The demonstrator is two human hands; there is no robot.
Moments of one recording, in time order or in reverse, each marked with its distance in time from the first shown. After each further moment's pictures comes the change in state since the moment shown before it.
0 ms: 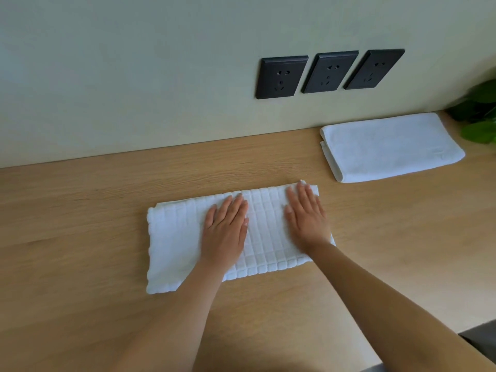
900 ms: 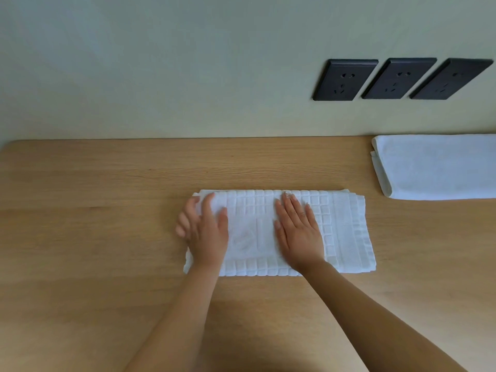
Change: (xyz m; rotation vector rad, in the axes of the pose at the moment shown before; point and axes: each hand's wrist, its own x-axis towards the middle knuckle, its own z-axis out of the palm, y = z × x) left_hand -0.035 -0.051 -0.036 -0.139 0.415 -0.711; right_hand -0.011 -0.079 0.032 -0.004 0.044 -0.311
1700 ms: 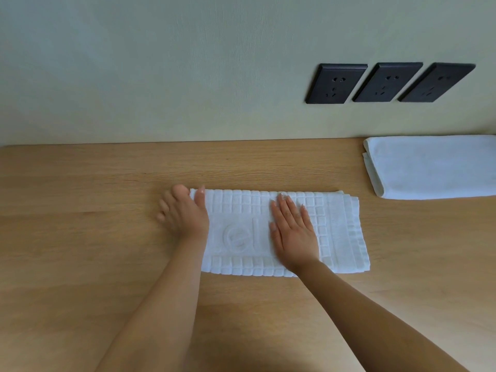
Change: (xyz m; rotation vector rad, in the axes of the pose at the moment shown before) left_hand 0.052 -0.001 -0.004 0.062 -0.019 -0.207; right_hand 0.001 -0.001 0.000 -0.015 0.005 0.021
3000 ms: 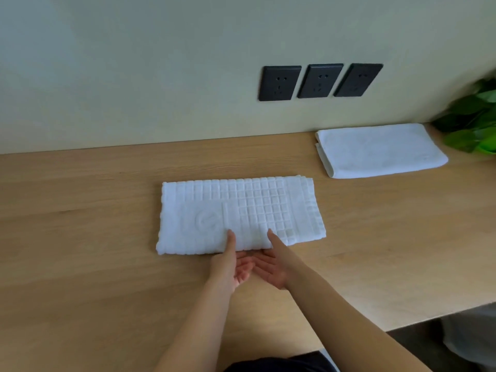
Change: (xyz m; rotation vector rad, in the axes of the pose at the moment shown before) left_hand -0.172 0.028 -0.025 -0.890 -0.953 -0.908; right_hand -0.088 -0.029 -0.072 1.702 -0.361 1.369
